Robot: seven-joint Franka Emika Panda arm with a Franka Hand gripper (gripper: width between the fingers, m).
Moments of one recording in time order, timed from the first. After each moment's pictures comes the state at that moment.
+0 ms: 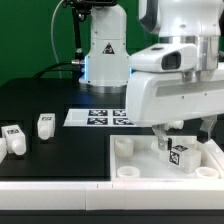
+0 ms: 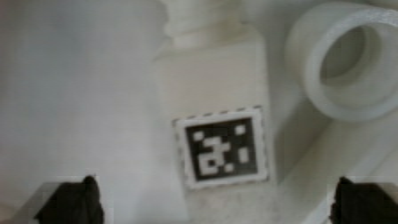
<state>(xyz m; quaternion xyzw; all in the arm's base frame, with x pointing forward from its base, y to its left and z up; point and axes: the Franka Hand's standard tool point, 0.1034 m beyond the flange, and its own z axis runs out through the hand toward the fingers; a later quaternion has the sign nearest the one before) 0.577 0.096 0.038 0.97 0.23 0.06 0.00</state>
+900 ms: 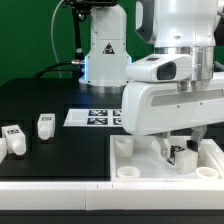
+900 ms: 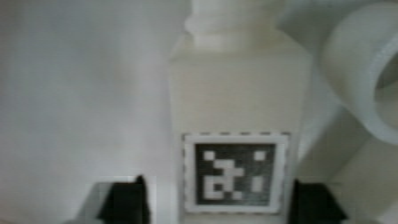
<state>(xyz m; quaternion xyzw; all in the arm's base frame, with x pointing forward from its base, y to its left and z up) 0.581 0.086 0.030 0.97 0.23 0.07 0.01</state>
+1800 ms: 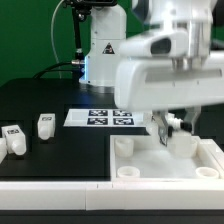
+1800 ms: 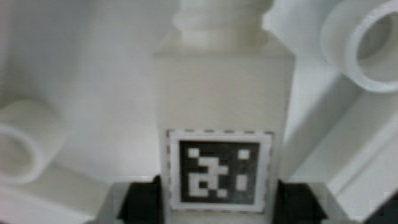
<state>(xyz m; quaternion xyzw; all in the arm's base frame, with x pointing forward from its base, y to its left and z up) 0.575 0.063 0.078 0.97 0.21 0.07 0.01</state>
